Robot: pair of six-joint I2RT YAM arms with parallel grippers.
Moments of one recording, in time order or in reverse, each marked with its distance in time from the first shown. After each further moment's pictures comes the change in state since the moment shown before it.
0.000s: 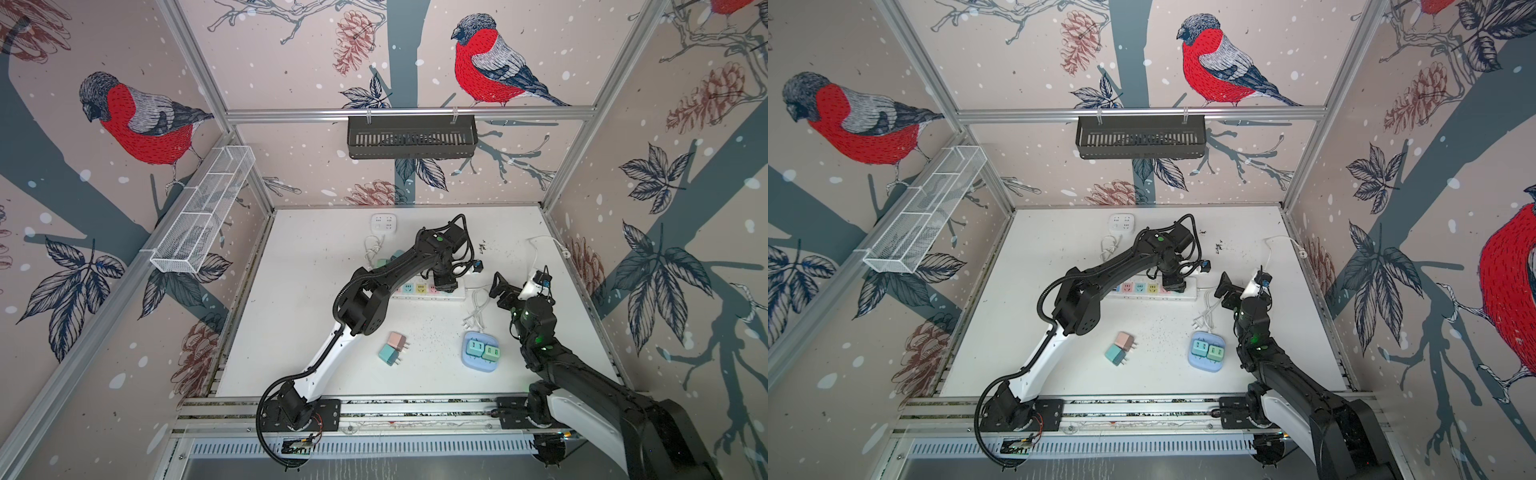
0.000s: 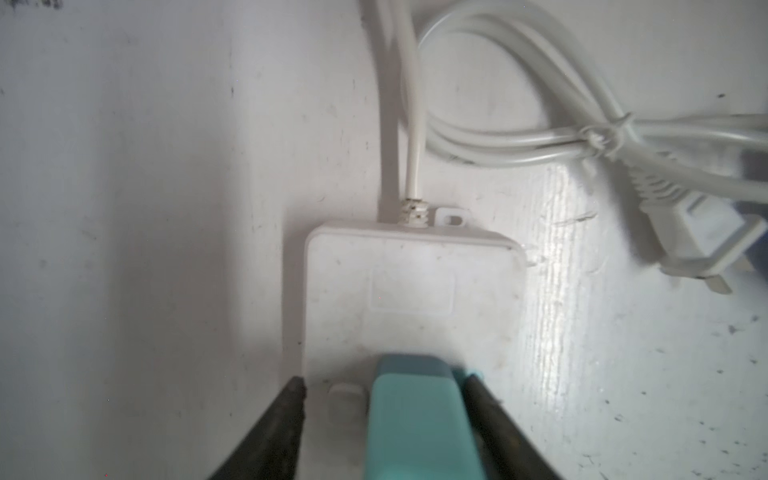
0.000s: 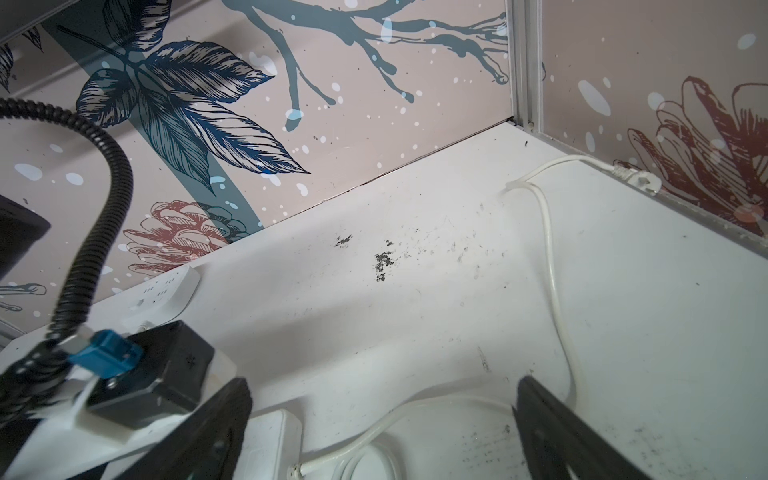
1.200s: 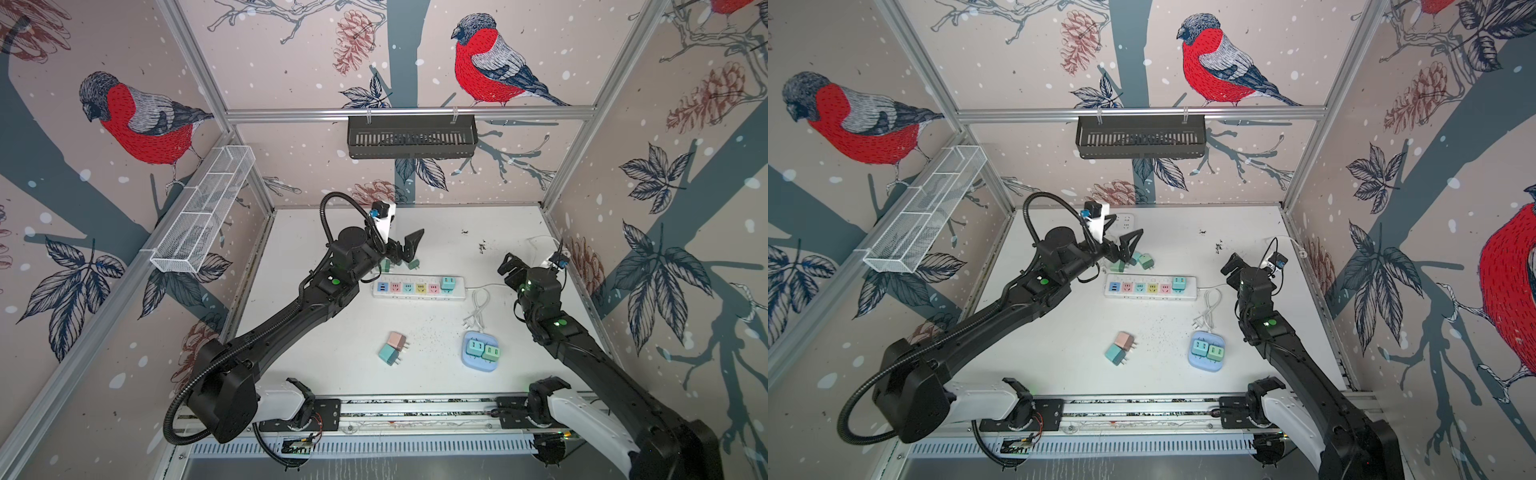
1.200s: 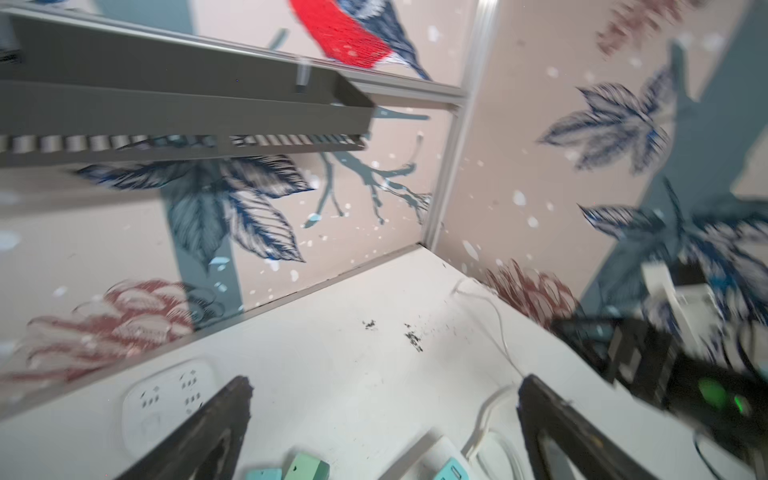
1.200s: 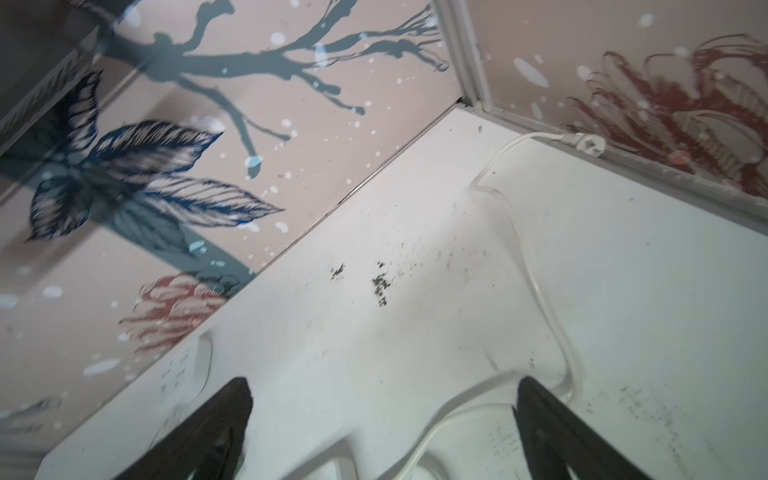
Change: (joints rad) left arm 0.206 -1.188 -1.264 1.279 -0.186 -0.996; right arm 0.003 -0.079 0.345 -0.568 0.040 0.266
